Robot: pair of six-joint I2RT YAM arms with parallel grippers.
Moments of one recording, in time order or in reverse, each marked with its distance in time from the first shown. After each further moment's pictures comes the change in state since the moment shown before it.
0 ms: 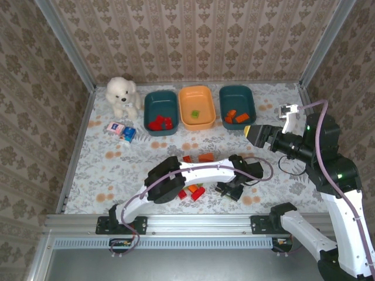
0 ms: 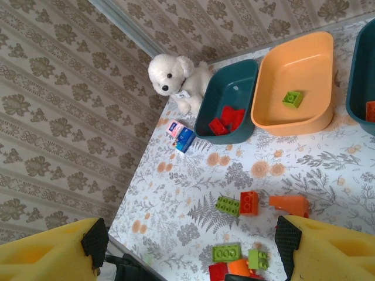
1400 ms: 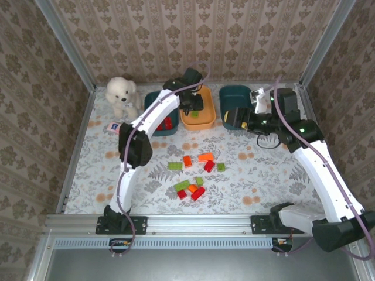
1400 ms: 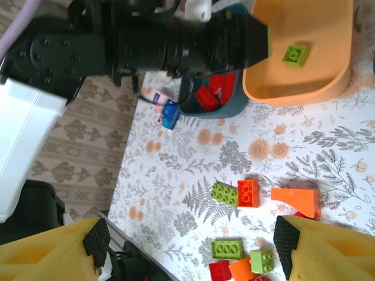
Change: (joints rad) left arm 0.730 0.024 0.417 0.134 0.006 0.223; right arm 0.057 0.359 0.015 0.111 -0.039 0.024
